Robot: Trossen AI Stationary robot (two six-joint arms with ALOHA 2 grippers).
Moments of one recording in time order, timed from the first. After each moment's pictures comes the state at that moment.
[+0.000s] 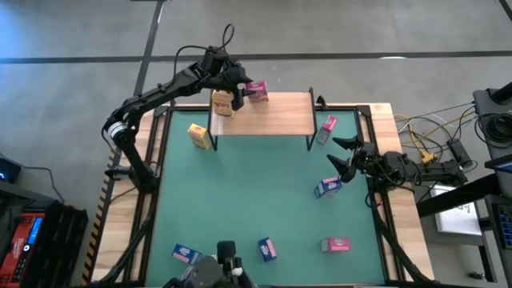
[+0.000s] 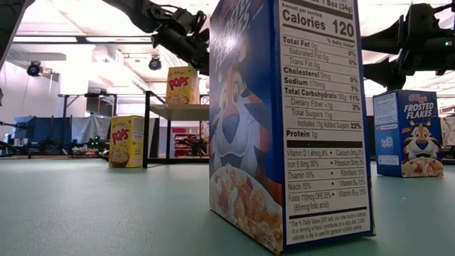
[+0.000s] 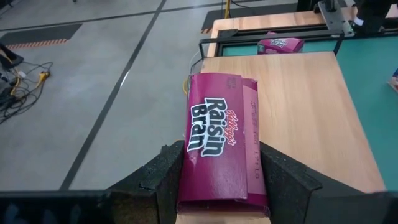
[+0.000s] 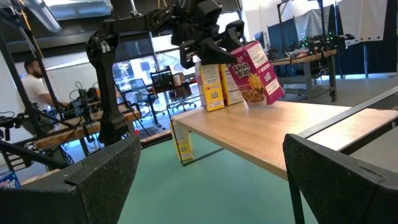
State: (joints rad) left arm 0.74 1.74 1.57 -0.38 0.39 0.48; right arm 0.03 0.03 0.01 0.17 0.44 0.15
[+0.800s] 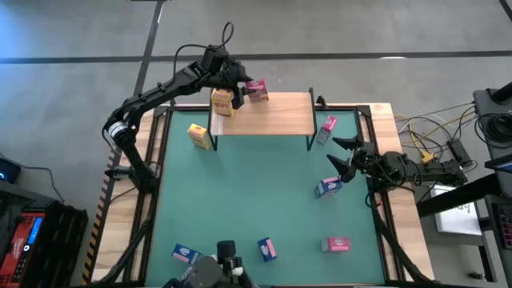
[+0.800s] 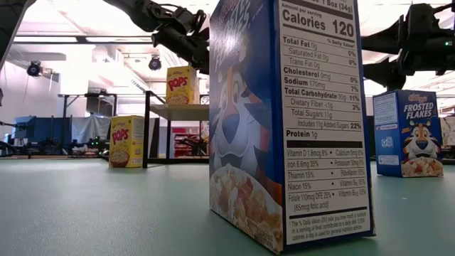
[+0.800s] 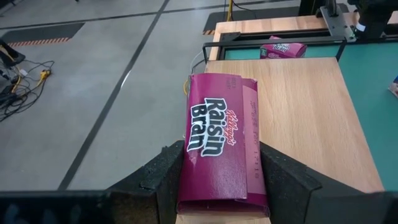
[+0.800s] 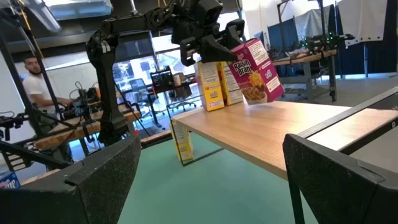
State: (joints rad) left arm 0.74 1.74 1.59 -0.39 0.39 0.46; right arm 0.03 0.03 0.01 0.18 0.44 0.15
